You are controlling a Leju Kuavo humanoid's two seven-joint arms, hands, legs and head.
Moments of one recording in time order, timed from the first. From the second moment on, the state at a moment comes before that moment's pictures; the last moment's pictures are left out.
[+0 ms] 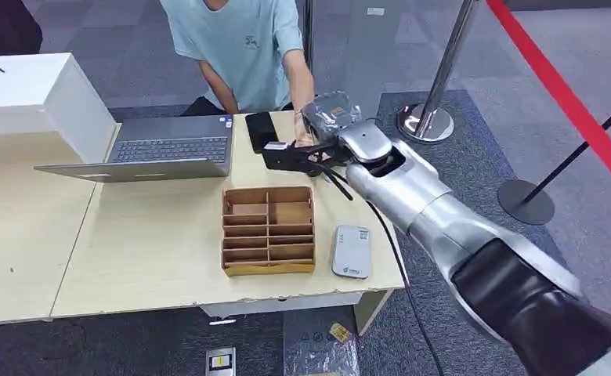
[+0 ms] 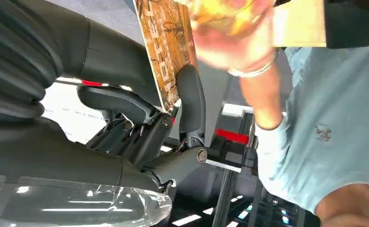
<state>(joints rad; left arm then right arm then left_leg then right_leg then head) -0.14 0.03 -1.19 -0.22 0.64 0.13 -0.05 -1.10 -0.06 0.91 -0.76 0.87 -0.09 0.23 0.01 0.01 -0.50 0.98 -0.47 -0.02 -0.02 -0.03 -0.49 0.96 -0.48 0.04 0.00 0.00</state>
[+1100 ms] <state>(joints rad) -0.14 0.02 -1.19 -0.22 0.63 0.13 -0.06 -1.04 -0.09 0.88 -0.94 0.89 -0.12 0.28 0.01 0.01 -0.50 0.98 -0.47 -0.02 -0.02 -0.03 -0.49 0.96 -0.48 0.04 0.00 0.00</state>
